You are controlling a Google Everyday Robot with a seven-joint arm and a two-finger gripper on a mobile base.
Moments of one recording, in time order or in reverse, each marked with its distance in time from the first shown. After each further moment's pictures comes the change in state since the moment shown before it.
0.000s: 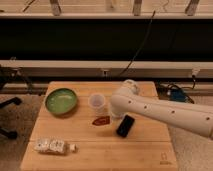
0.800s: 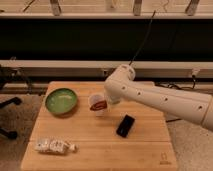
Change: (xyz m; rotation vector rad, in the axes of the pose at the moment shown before) arm -0.001 -0.062 -0.033 0.094 0.040 -0.084
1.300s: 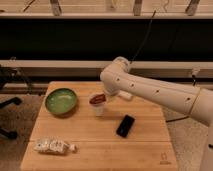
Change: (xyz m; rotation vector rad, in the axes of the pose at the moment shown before) arm 0.010 -0.041 0.006 0.009 0.052 -0.013
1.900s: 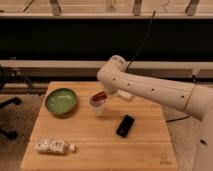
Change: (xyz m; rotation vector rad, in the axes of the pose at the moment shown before) arm 0.009 -0.011 0.000 0.028 0.082 -0.012
